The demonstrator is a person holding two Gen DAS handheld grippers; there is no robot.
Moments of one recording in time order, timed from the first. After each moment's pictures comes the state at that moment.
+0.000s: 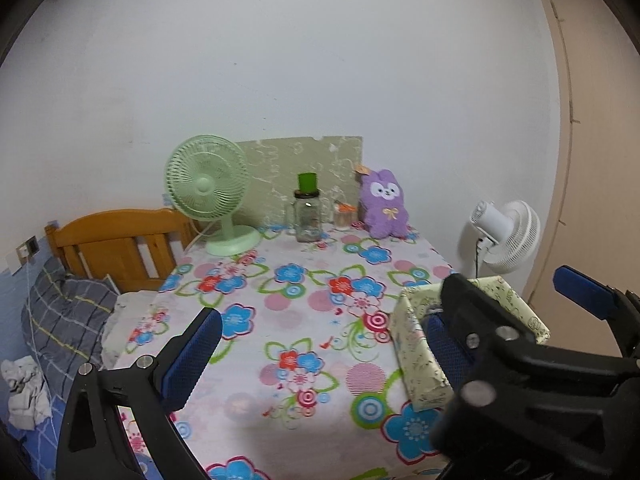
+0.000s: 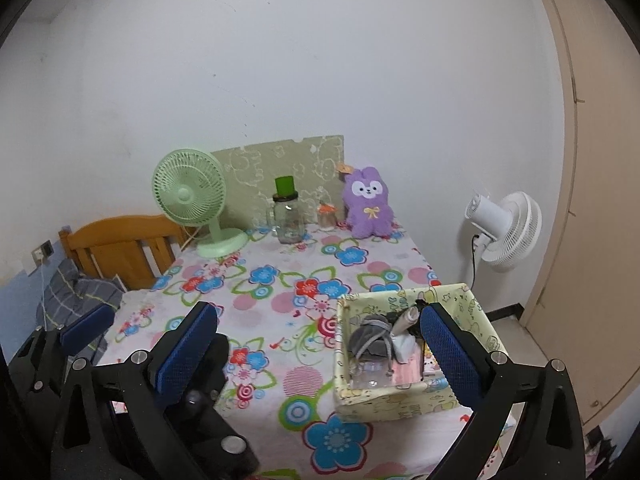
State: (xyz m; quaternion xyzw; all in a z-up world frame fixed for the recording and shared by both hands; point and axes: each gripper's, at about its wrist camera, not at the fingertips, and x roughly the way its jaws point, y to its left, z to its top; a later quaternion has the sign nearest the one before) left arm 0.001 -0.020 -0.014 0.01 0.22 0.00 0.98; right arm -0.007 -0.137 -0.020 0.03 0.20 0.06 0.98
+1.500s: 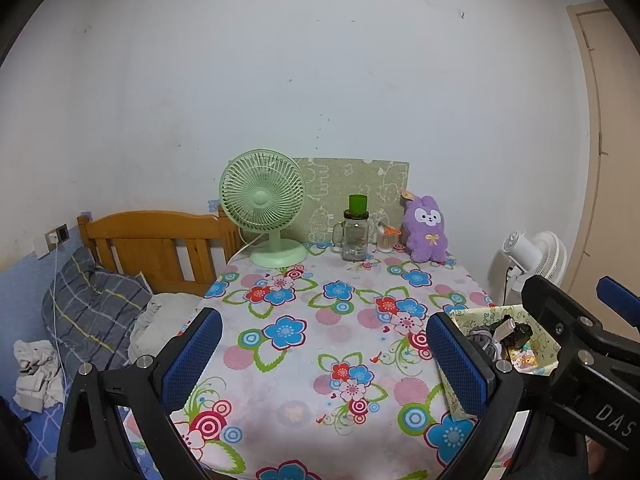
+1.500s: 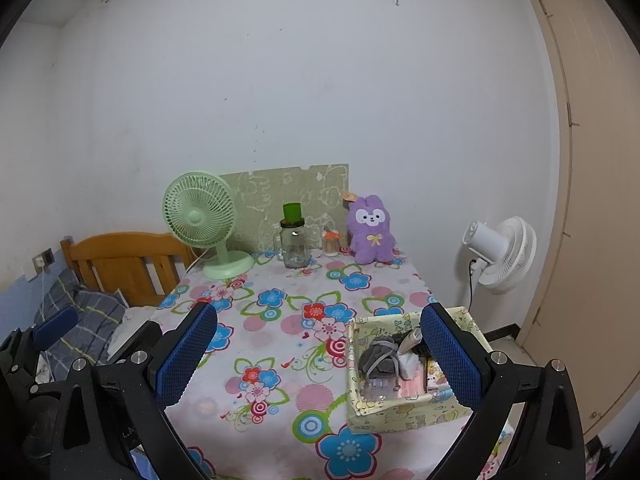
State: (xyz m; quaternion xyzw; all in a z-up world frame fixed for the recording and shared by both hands) left arm -0.021 0.031 -0.001 -0.02 0.19 0.06 0.98; right arm -0.032 -0.119 0.000 0.02 0.16 0.05 0.99
